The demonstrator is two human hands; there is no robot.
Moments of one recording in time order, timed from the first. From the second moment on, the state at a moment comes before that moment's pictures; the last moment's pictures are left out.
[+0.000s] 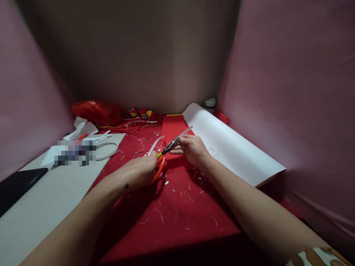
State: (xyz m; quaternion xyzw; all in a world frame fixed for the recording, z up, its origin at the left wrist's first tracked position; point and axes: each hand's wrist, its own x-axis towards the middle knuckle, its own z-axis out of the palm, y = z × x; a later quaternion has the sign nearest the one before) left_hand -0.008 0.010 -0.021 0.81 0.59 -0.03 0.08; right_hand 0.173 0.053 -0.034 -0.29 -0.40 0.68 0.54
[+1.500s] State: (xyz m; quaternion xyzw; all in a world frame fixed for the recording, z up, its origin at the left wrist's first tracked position) left_hand 0.002 -0.001 -0.003 0.82 0.56 -0.08 0.04; right_hand 0.172 0.050 -0.031 -0.29 -0.40 0.67 0.55
